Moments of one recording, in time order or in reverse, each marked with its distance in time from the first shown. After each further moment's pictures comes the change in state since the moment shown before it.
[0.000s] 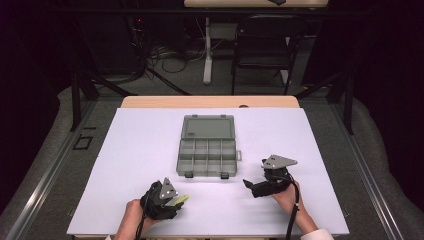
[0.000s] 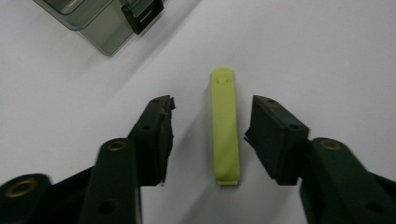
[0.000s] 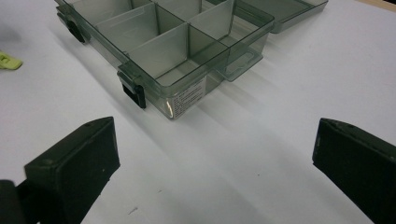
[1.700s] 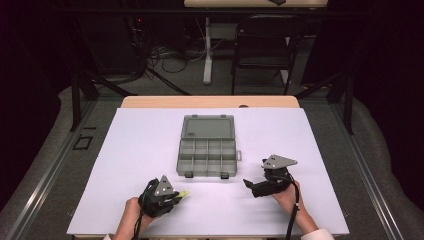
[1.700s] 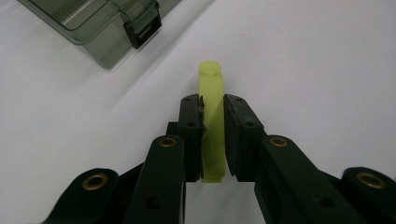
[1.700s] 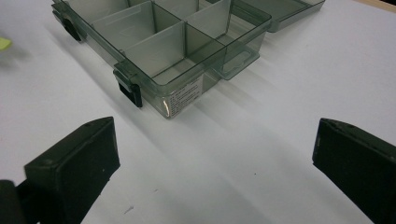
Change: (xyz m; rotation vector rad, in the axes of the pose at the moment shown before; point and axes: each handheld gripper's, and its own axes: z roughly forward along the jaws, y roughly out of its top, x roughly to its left) left arm 0.007 0.002 -0.005 -0.055 -0.049 -0.008; right arm -0.001 -0.001 0.000 0.002 -0.010 -0.002
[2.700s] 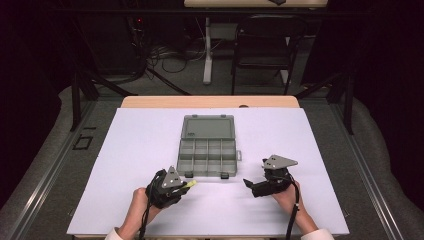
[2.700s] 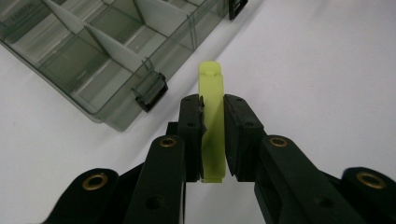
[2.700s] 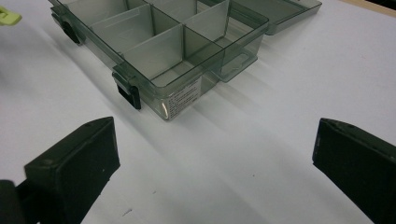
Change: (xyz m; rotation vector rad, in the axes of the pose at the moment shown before) left arm 0.000 0.037 -0.001 -0.066 0.017 0.050; right arm 0.000 -0.001 0.000 -0.014 -0.003 0.002
